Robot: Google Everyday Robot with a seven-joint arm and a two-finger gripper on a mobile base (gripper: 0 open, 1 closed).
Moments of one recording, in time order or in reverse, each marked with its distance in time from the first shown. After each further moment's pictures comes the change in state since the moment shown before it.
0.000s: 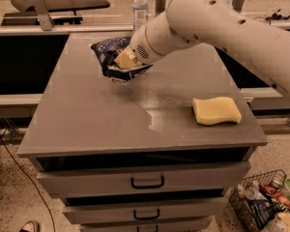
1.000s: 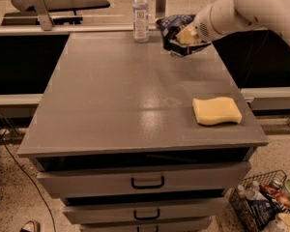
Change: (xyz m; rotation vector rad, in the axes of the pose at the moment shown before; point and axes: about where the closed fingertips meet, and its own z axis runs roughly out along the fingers) arm 0.072 -0.175 -0.089 0.299 0.028 0.111
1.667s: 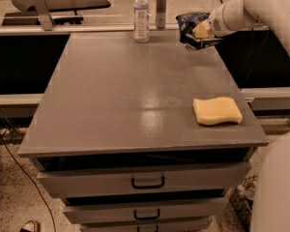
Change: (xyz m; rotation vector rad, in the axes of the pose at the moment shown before) arm 0.029 -0.096 0.034 0.086 0.014 0.085
